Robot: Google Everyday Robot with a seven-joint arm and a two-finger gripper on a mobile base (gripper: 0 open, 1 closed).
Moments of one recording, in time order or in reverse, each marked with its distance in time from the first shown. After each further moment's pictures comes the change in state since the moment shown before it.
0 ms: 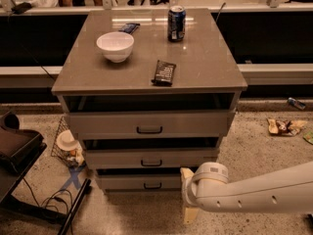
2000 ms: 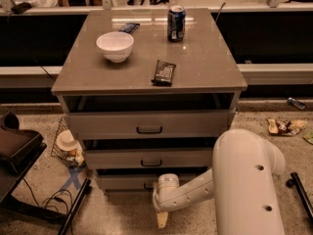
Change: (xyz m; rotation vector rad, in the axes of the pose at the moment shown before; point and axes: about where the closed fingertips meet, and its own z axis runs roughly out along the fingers) arm -0.055 0.025 0.228 -0.115 0.017 -0.120
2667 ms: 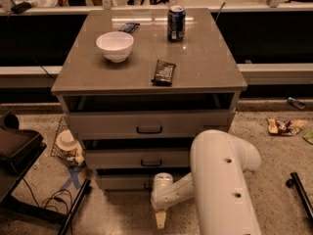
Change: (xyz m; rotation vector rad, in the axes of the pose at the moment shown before) arm 0.011 0.002 0.050 -0.071 0.072 0.033
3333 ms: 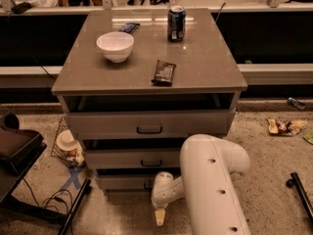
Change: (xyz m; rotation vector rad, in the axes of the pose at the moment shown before) arm 0.005 -0.013 0.039 -0.026 -0.008 0.019
